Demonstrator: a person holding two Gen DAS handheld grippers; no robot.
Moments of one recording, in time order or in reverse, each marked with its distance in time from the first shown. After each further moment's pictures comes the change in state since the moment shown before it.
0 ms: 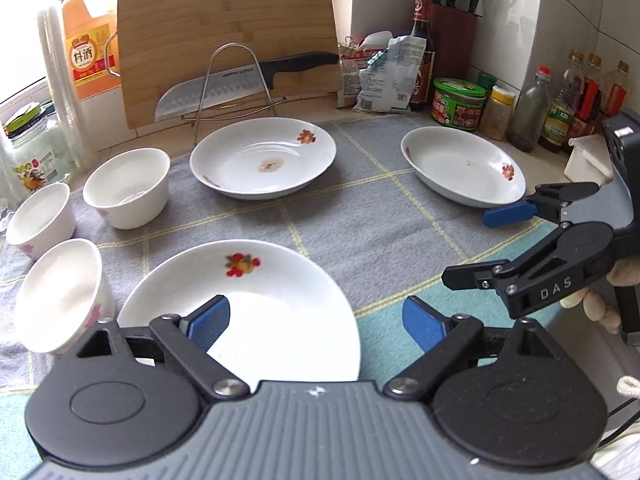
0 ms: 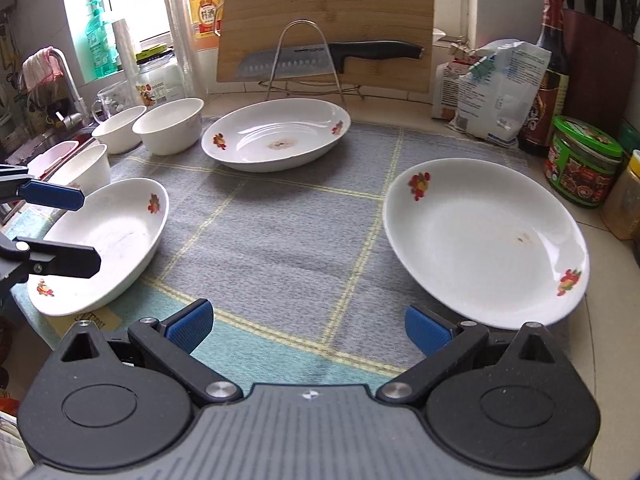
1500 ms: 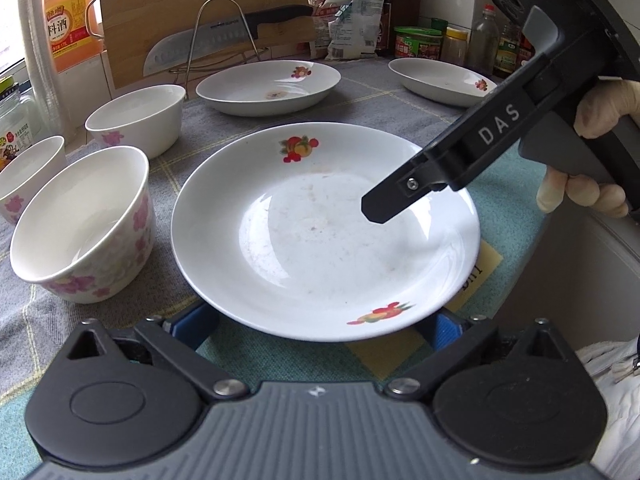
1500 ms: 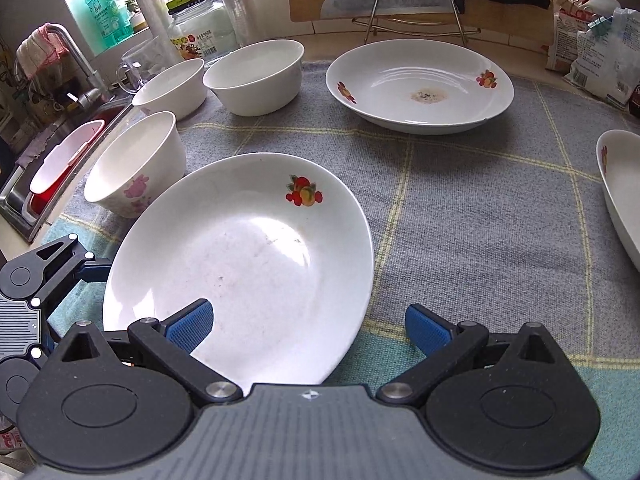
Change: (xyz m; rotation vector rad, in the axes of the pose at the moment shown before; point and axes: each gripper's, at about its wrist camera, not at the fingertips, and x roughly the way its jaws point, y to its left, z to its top) left arm 0.014 0.090 -0.079 0.192 0.001 -0.179; right arm 0.079 0.126 0.034 0.126 0.191 0.058
